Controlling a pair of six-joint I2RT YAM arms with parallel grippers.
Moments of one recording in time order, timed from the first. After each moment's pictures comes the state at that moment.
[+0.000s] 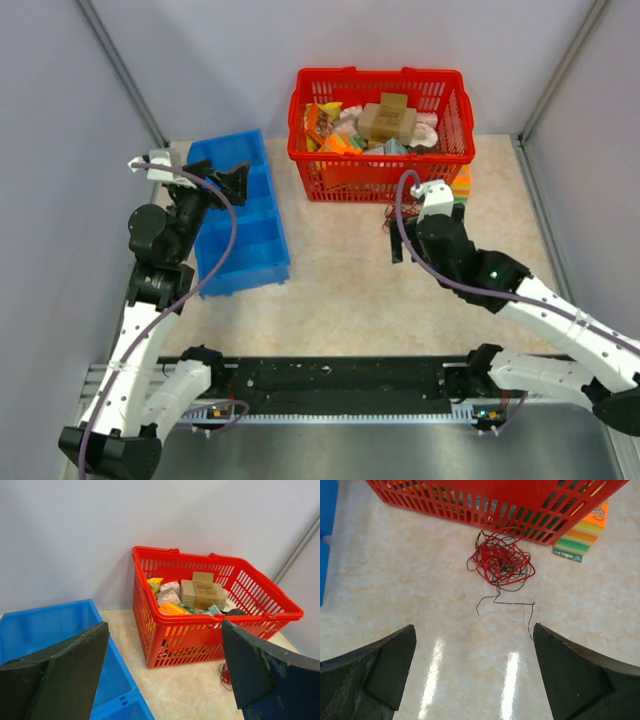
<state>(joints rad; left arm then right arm) -0.18 0.82 0.92 0.12 0.10 -0.29 0.88 0.93 0.99 -0.59 0.63 0.26</state>
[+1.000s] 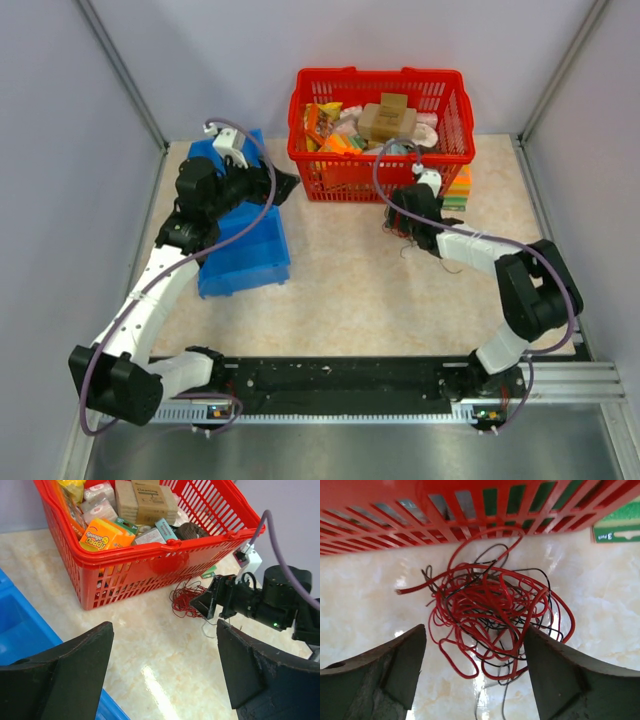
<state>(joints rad) -0.28 1.16 1.10 -0.06 0.38 -0.35 0.44 1.61 0.93 0.02 0.35 0.42</state>
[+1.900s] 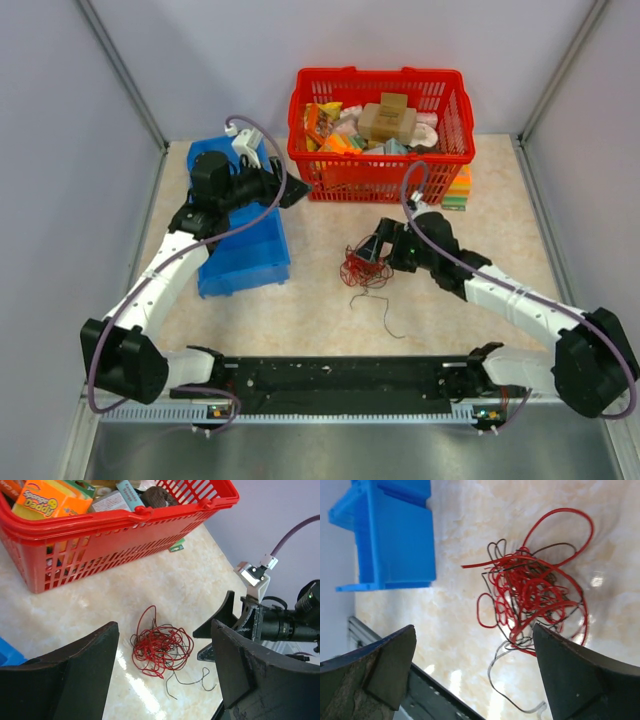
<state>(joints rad) -0.28 1.26 1.11 -0.06 0.56 -0.45 0.59 1.19 0.67 -0.03 -0.15 0.81</state>
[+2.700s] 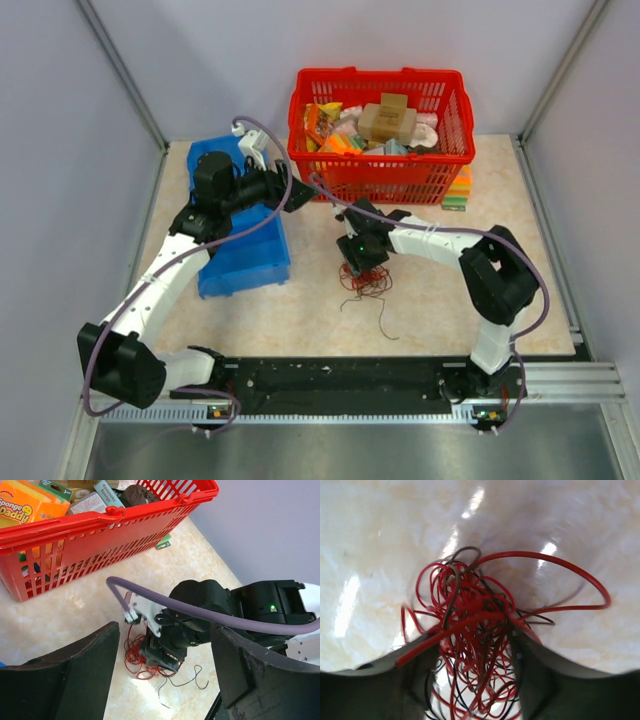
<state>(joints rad) -0.33 1.25 1.13 -0.08 0.59 -0.43 0.72 1.82 1.23 -0.57 -0.05 0.14</state>
